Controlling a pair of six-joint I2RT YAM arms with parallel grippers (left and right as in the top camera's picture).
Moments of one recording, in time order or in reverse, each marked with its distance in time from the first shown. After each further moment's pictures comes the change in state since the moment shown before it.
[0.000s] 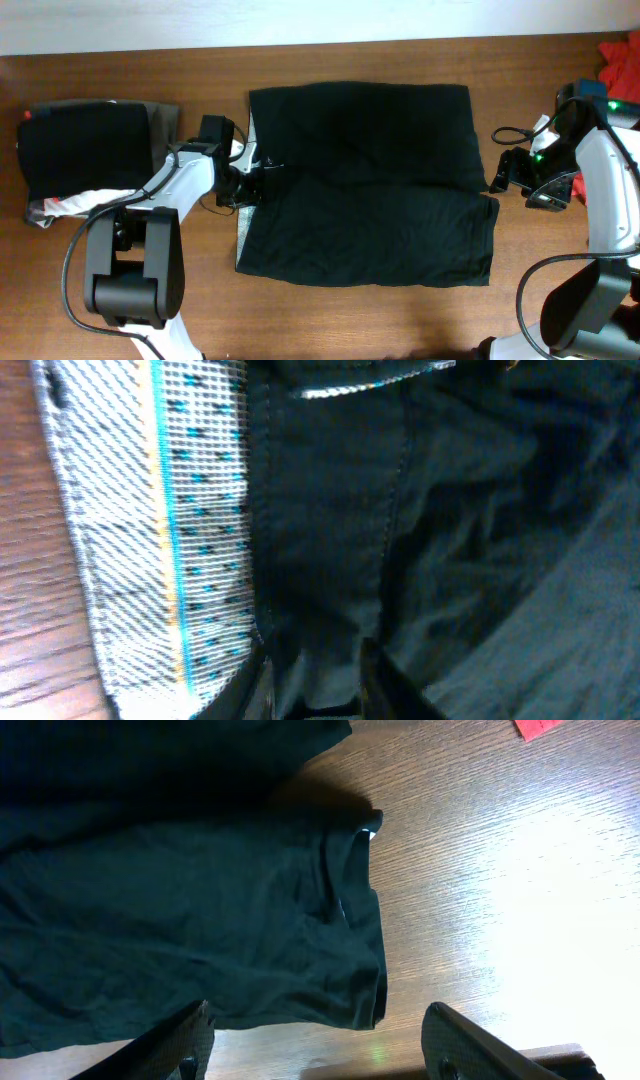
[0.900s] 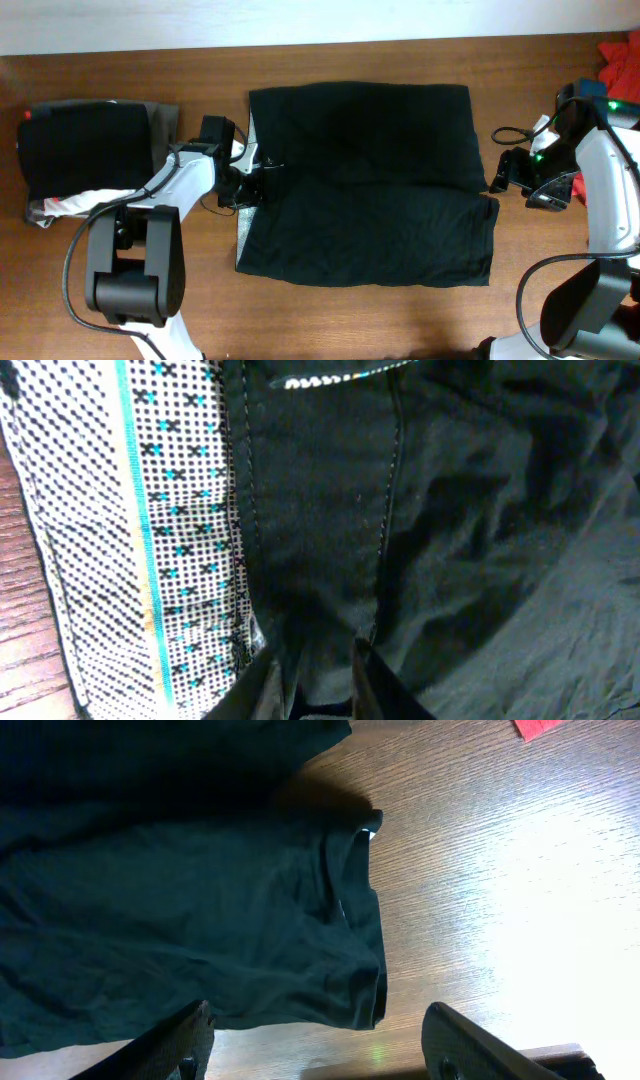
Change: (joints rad) left arm 0.000 0.011 0.000 -0.001 0.018 0.001; right arm 0.000 0.000 0.000 0.000 0.000 -0.001
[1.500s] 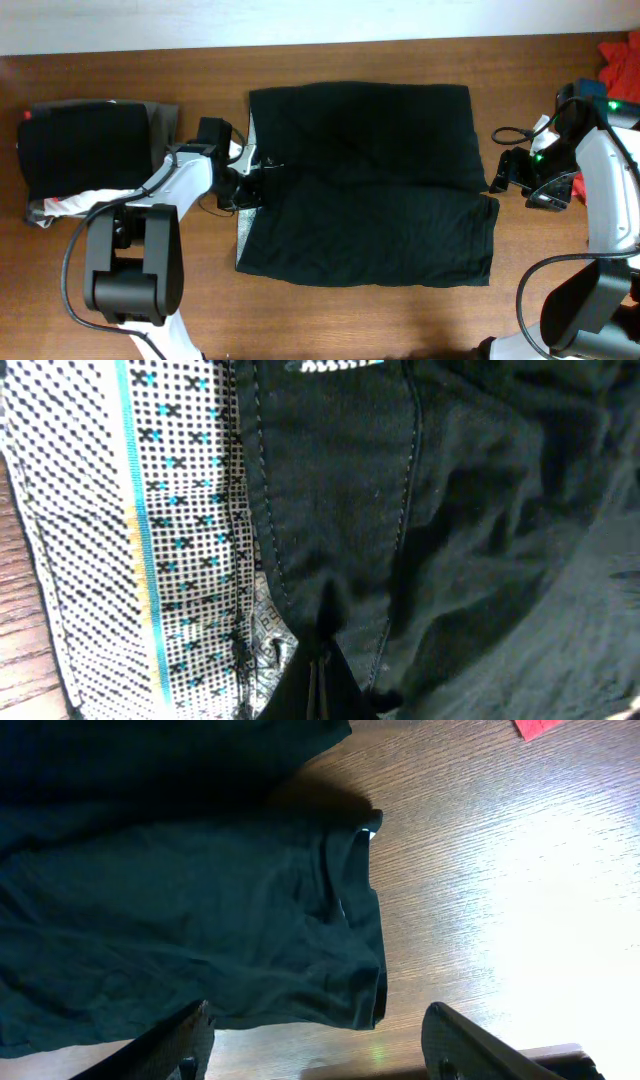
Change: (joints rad) left arm 0.019 0.003 -0.007 -0.002 0.043 0.003; right arm 0.000 0.000 0.000 0.000 0.000 0.001
